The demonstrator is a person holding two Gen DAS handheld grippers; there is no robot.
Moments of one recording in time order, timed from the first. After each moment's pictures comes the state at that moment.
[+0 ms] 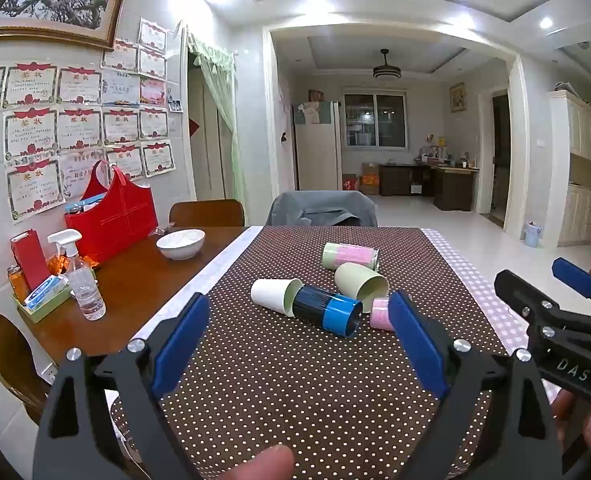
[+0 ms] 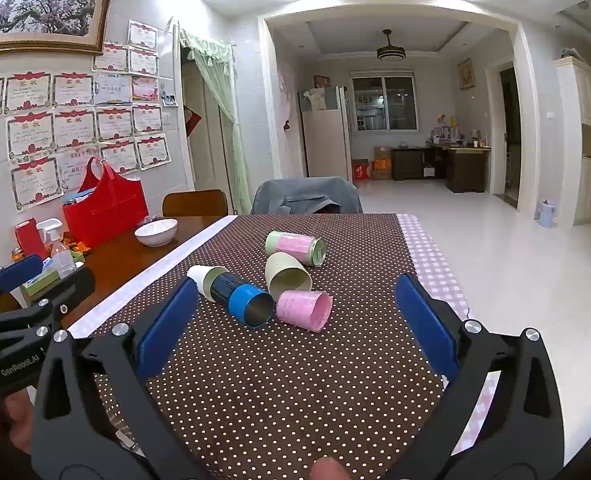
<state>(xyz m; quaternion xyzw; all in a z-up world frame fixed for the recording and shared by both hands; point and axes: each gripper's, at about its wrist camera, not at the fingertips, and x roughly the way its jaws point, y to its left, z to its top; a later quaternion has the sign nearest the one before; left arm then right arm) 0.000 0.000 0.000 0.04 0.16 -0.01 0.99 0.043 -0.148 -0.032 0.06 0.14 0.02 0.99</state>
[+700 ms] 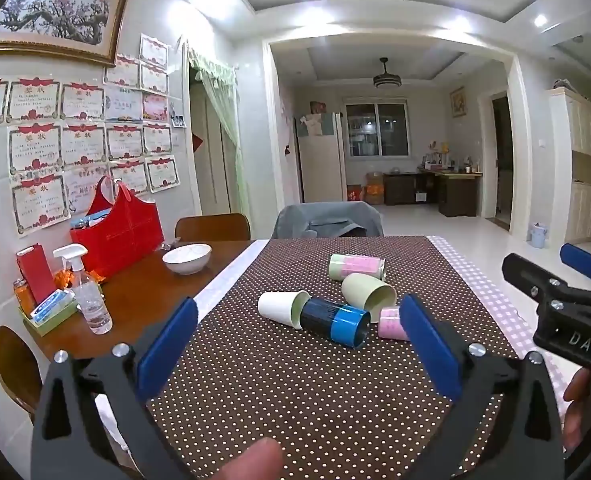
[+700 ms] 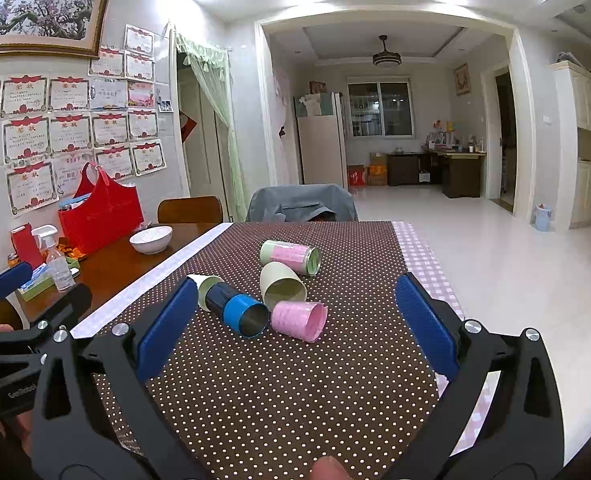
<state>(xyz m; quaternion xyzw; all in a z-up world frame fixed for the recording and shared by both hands) -0.001 0.000 0.000 0.05 0.14 0.00 0.99 0.047 -0.151 -0.020 0.06 0.13 0.01 0.99</state>
